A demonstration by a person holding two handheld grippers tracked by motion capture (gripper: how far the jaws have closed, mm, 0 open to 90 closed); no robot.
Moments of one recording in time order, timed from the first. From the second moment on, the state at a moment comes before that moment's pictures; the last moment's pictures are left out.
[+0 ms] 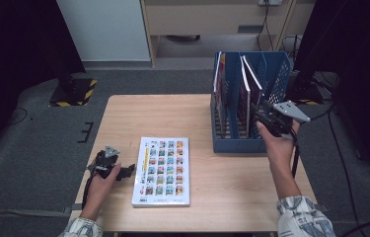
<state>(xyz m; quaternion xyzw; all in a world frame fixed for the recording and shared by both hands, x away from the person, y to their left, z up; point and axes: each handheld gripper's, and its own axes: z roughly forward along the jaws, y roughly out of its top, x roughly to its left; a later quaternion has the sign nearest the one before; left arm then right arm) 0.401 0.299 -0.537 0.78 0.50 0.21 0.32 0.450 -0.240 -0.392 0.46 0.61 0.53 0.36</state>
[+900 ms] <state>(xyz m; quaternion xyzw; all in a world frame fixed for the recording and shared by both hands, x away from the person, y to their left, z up) 0.393 0.295 -0.515 0.77 0.49 0.20 0.36 0.392 -0.162 -0.424 0.39 0.70 0.54 0.28</state>
